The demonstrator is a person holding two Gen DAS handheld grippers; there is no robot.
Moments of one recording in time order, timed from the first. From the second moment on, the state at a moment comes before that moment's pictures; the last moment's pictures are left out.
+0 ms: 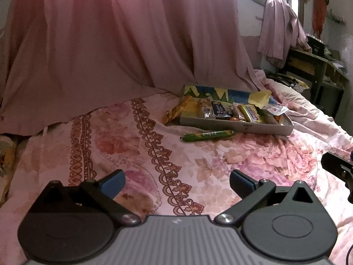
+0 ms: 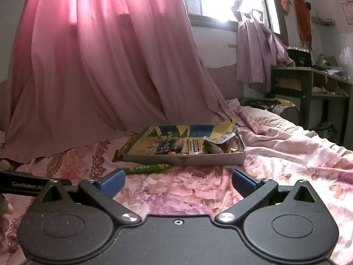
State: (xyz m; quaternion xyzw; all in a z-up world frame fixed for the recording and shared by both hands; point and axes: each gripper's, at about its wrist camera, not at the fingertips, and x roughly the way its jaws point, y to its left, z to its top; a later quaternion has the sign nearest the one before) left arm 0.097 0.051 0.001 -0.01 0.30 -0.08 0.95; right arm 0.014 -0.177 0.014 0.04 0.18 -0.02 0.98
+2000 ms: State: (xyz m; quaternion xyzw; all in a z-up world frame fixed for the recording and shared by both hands) left arm 0.300 0.170 -0.055 -0.10 0.31 0.00 0.94; right arm 0.338 -0.076 -0.089 0.17 0.44 -0.18 0.86
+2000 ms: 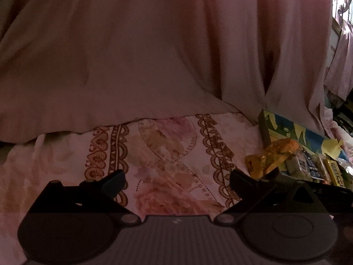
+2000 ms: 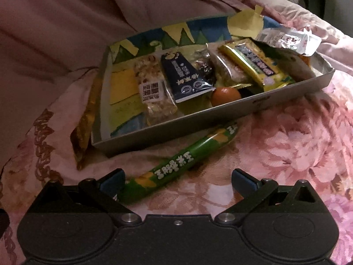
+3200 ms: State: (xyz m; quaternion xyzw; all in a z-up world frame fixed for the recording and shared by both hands) left arm 0.370 0.010 -0.061 0.04 0.29 -0.10 0.95; right arm 0.268 -0.148 -0.102 0.16 0.35 0.04 0.92
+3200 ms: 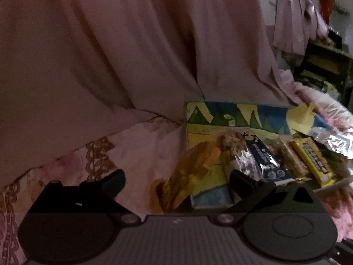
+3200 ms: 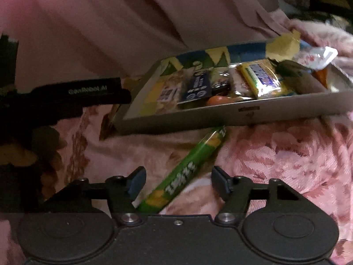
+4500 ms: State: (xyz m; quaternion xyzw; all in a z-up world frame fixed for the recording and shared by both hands) left arm 0.317 0.011 -0.029 0.05 0.28 -0.06 0.96; right arm 0.261 -0.156 -0.102 0.19 0.37 0.05 0.91
